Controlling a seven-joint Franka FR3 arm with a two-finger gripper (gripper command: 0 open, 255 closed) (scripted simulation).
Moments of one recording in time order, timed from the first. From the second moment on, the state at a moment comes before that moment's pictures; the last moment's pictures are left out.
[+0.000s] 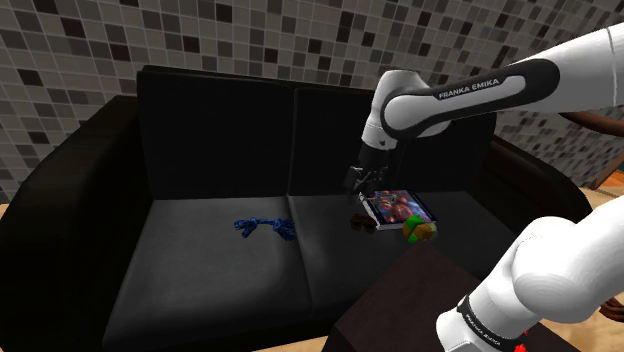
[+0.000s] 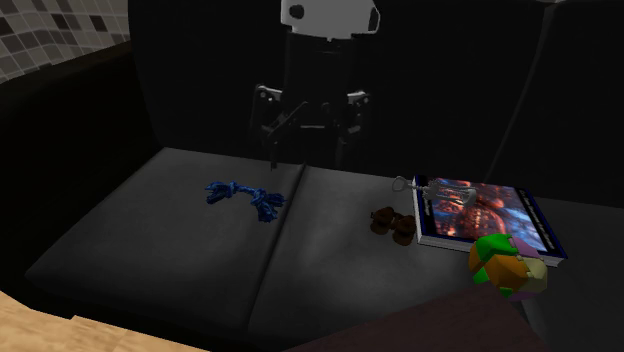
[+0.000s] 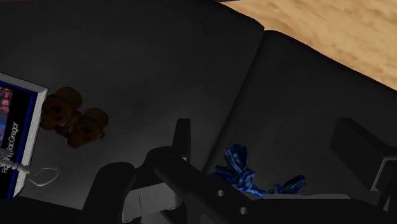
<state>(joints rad) 0.04 -0.34 0.02 -2.53 0.18 2.10 0.06</state>
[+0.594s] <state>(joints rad) 0.07 0.02 0.05 -2.41 0.19 2.36 0.08</state>
